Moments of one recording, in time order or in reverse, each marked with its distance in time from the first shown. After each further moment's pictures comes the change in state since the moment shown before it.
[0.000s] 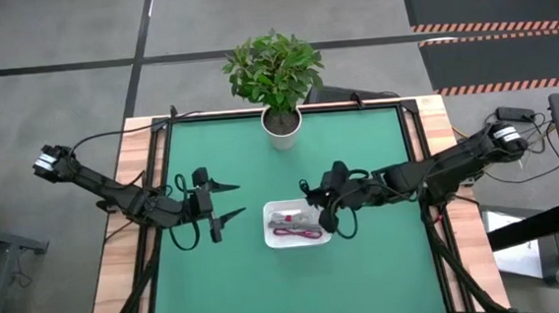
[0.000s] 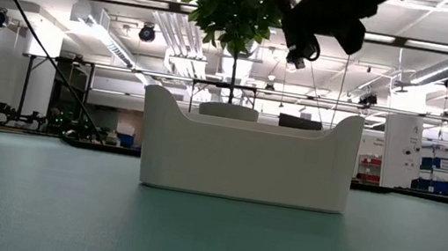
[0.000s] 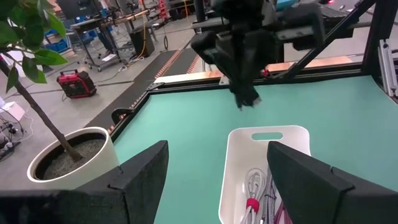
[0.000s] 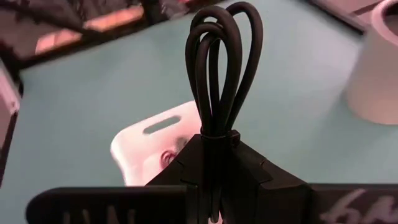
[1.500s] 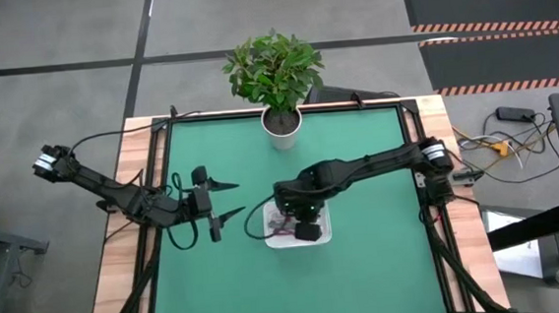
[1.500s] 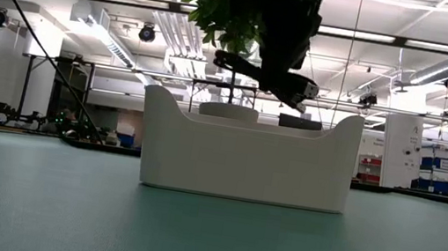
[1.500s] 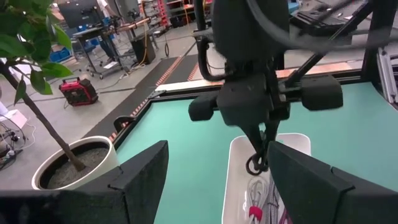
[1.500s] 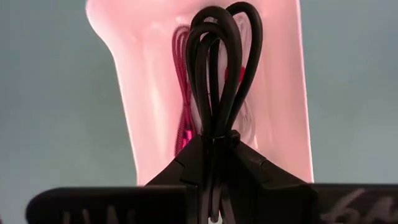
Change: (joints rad) left arm 0.001 -0.010 0.003 0.026 0.000 0.036; right arm -0.139 0.595 0.769 -0.877 -0.484 -0.214
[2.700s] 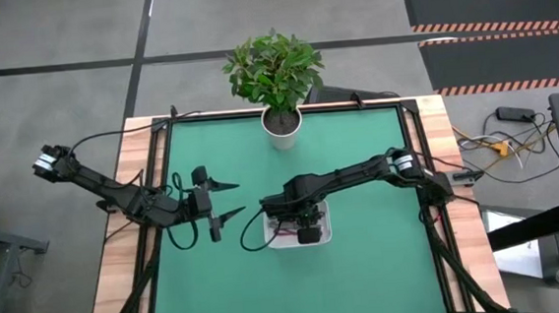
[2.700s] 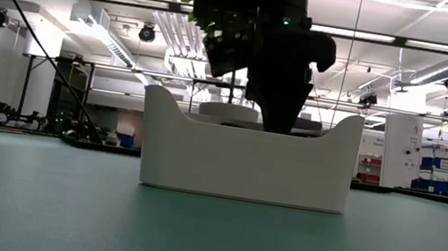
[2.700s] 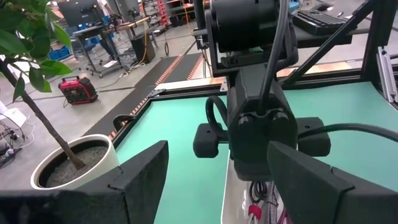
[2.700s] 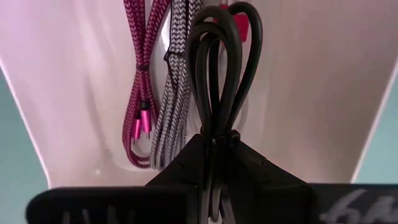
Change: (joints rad) left arm 0.000 -0.001 -0.004 -0.001 0.000 -0.007; right arm 0.000 0.239 0.132 -0.198 0.055 -0.162
